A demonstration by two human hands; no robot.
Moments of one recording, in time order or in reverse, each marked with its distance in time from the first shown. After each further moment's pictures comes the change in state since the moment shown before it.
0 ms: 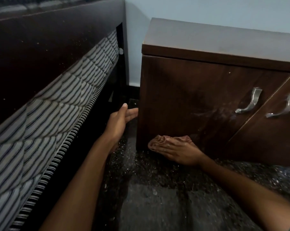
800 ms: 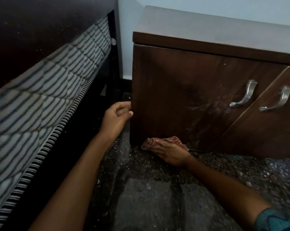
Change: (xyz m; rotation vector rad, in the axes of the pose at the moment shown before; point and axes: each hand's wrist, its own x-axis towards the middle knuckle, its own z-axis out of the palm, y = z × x) left_hand 0.002 -0.010 0.012 -0.030 0.080 0.059; right_hand 0.010 -0.029 0.023 -0.083 -0.336 -0.092
